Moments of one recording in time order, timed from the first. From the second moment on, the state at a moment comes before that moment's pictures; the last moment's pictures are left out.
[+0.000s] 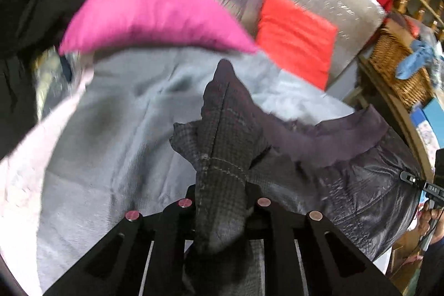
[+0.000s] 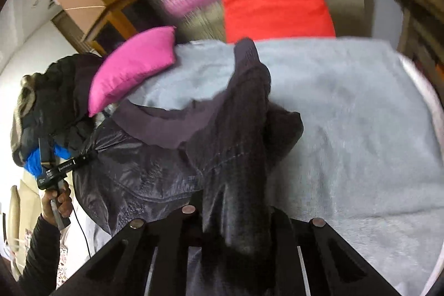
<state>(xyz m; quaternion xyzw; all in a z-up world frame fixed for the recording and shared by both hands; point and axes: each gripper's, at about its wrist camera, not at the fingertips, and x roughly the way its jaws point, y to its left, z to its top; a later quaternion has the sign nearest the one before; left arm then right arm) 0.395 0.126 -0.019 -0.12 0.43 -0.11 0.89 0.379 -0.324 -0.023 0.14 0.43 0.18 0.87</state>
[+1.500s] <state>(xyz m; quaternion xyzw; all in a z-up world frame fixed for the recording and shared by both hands) 0.291 0.150 -0.099 -0.13 0.44 -0.11 0.88 0.219 -0.447 -0.134 0.24 0.43 0.10 0.87</state>
